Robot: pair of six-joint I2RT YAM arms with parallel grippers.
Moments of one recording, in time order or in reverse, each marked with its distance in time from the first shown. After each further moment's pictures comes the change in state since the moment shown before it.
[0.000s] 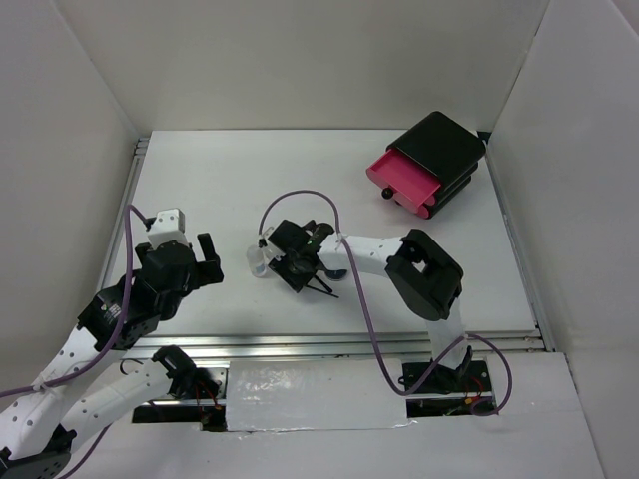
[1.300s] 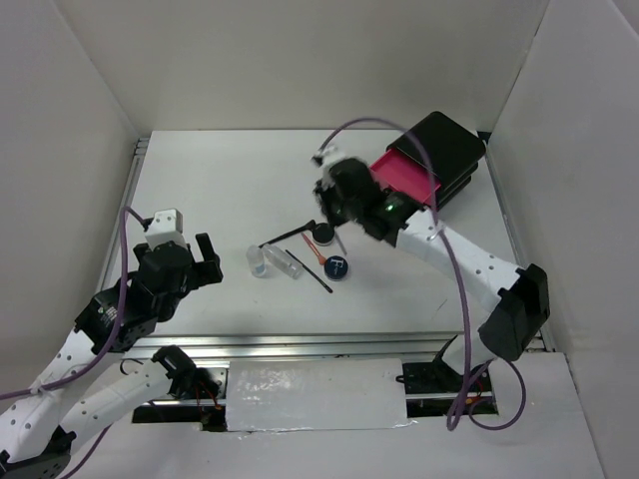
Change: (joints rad) left arm 0.000 -0.015 0.000 0.007 0.004 0.001; right arm -0.148 -0.491 0.001 -0.030 0.102 0.095
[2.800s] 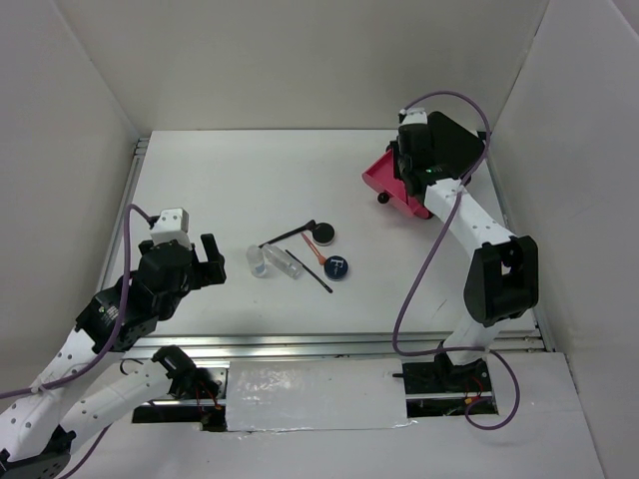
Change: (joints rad) left arm -0.003 0.003 0.000 0.030 0.051 0.048; right arm -0.549 0.177 0.035 0.269 0.221 -0.113
